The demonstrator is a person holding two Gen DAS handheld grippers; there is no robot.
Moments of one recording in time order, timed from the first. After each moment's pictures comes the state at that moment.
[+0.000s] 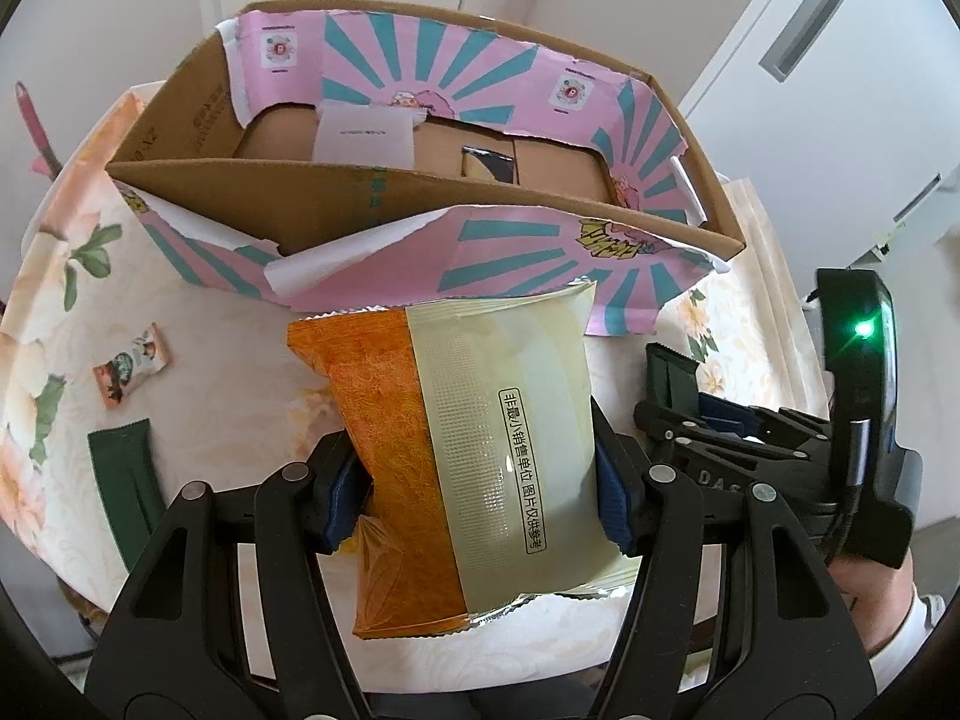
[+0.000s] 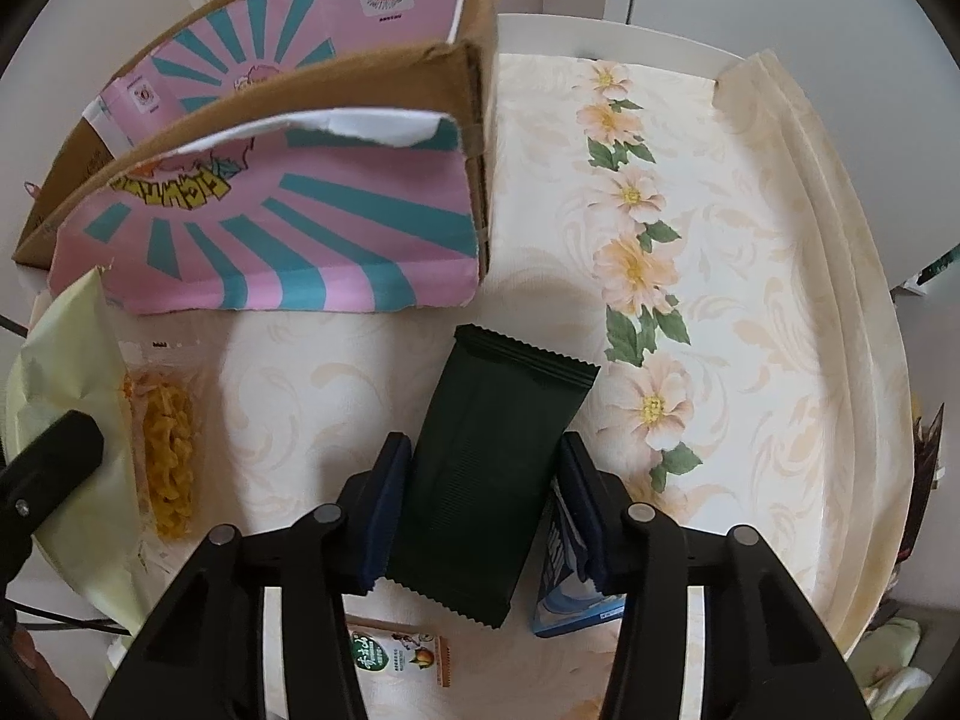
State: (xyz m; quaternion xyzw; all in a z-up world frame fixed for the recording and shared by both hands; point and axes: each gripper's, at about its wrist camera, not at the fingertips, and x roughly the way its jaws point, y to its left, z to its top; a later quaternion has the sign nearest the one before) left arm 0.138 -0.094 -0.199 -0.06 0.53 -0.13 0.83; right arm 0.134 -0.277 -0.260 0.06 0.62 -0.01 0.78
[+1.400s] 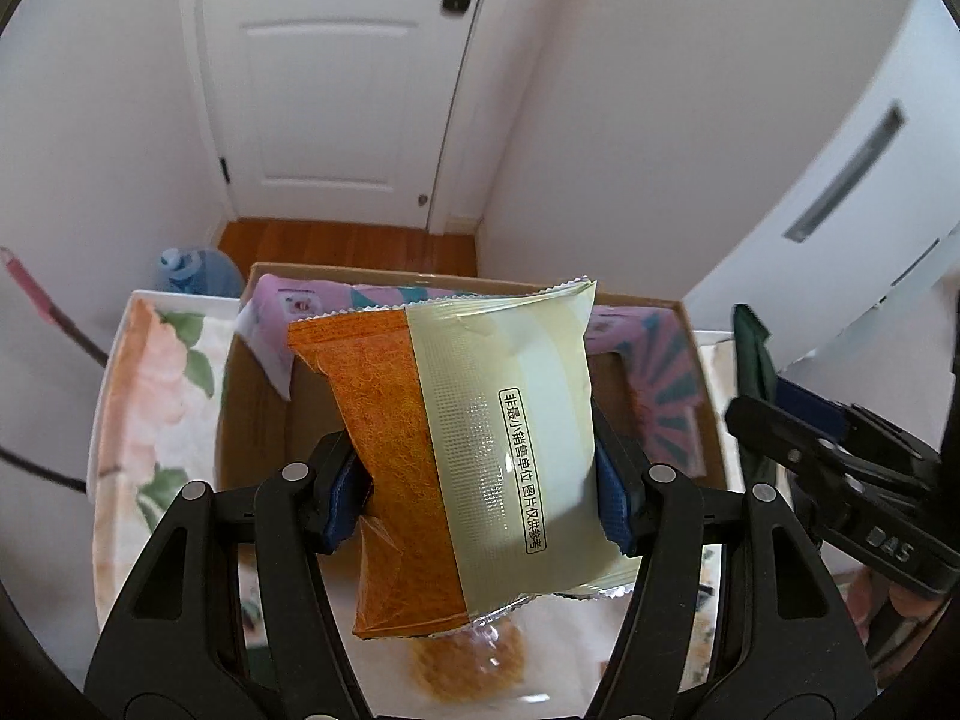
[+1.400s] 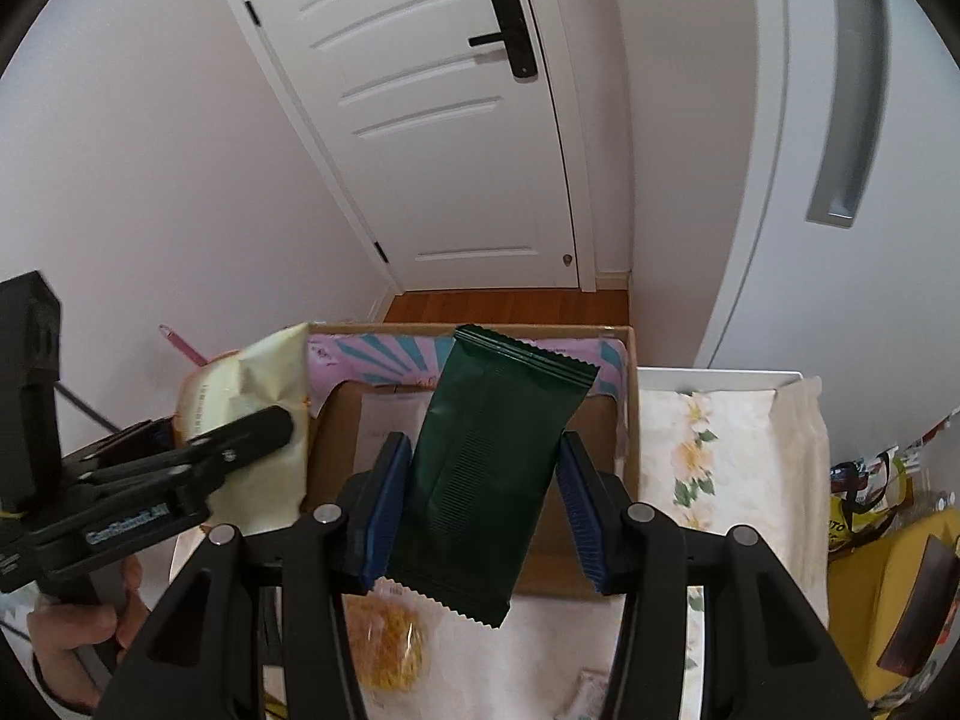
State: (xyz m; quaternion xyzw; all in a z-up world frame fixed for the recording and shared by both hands) left arm 0.291 -0.075 -0.112 -0.04 0.51 -0.14 0.85; right arm 0.224 -0.262 -0.092 0.11 0.48 0.09 0.87
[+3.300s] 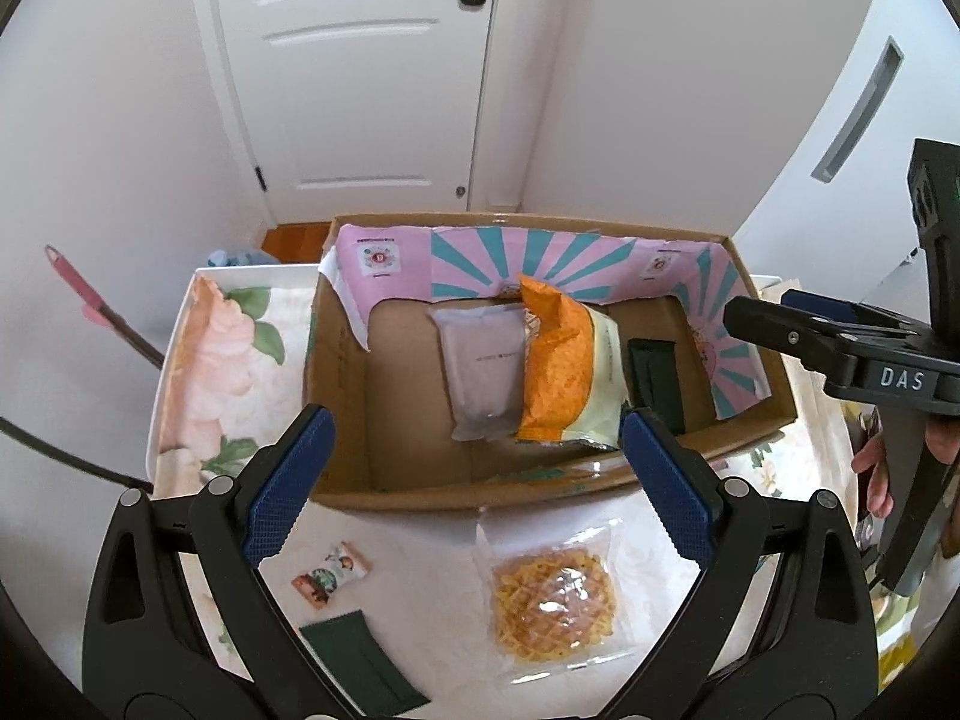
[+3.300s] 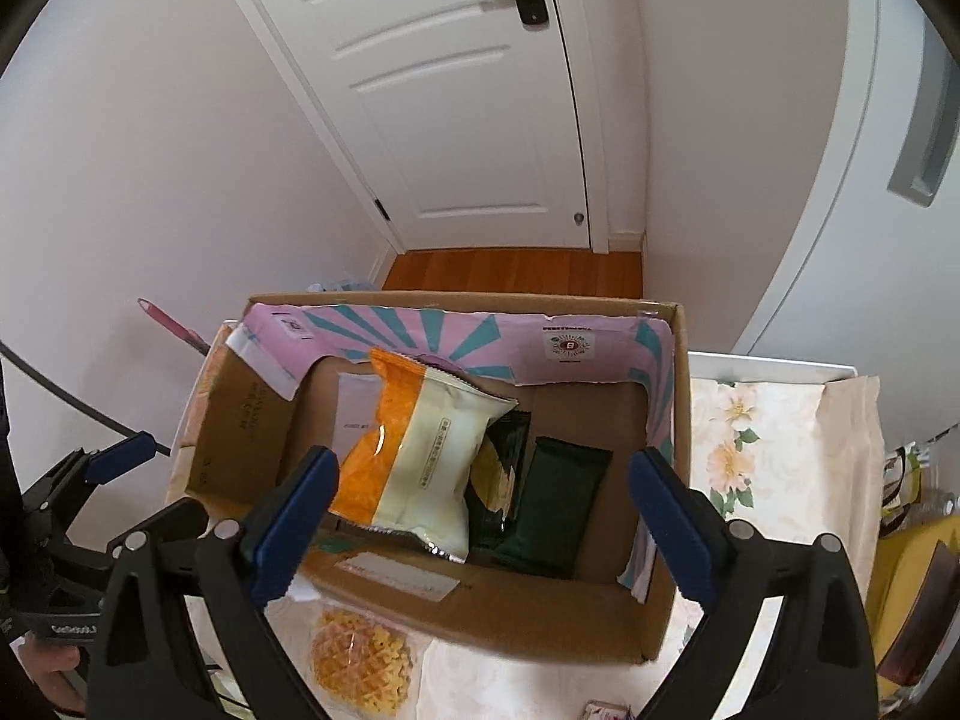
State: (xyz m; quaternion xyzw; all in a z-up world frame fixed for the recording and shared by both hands) left arm 0.237 -0.047 -0.107 0.01 0.50 -0.11 0.86; right arm 0.258 -0.254 -0.129 0.10 0.52 0.11 0.84
